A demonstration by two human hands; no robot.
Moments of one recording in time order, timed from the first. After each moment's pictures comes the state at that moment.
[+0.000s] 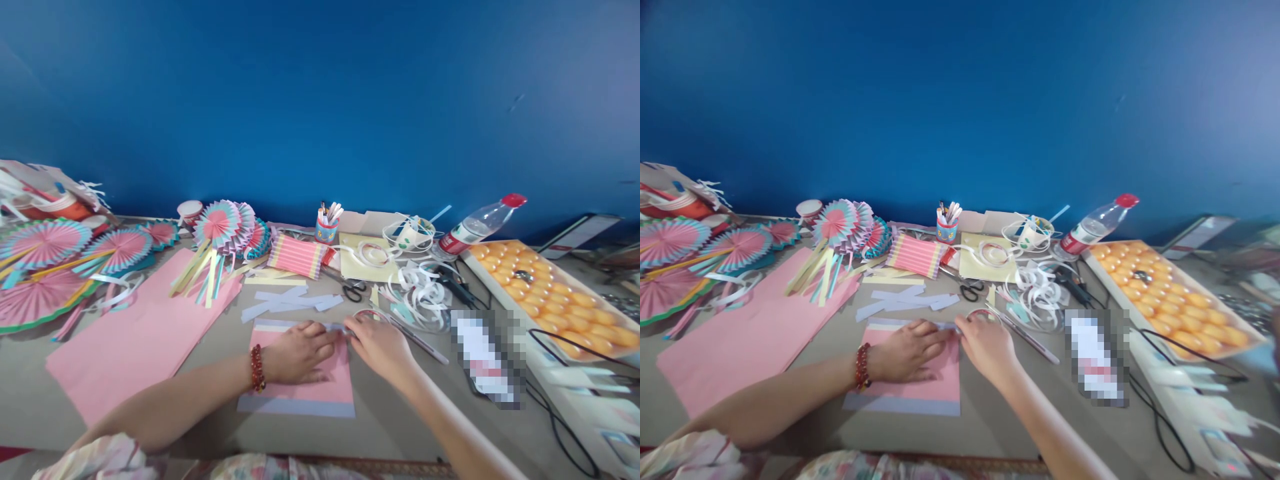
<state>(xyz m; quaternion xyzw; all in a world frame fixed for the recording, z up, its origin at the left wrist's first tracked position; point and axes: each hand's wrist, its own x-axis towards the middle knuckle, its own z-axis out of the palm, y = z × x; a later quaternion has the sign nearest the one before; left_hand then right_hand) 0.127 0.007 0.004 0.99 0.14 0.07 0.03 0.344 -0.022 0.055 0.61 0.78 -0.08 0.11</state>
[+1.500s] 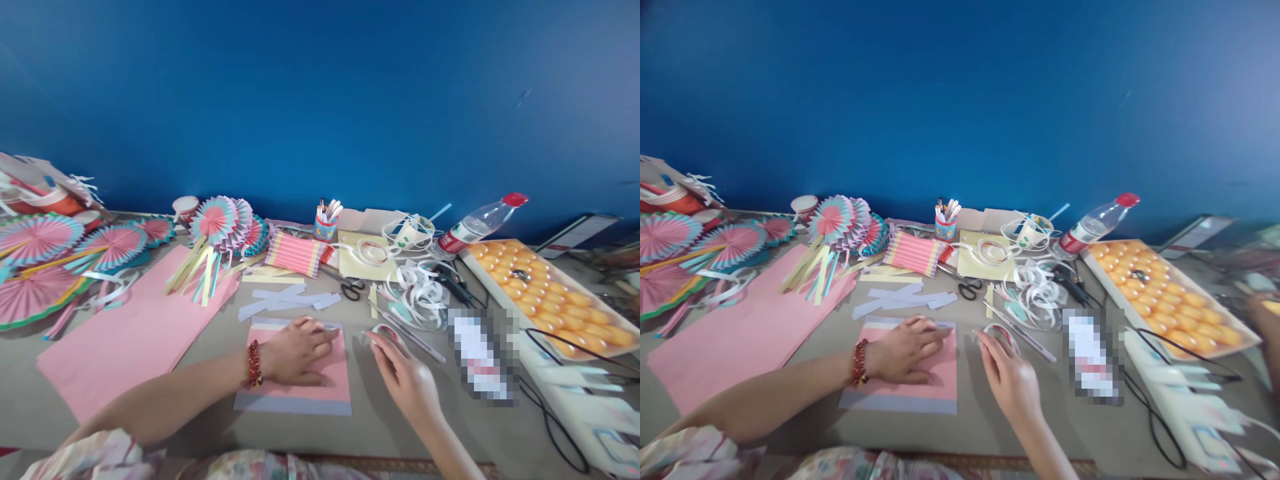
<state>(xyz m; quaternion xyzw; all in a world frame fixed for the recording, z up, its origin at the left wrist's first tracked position) 0.125 0.010 0.011 0.98 0.13 0.08 0.08 0.385 -0.082 0.012 0.62 0.75 -0.01 -0.24</state>
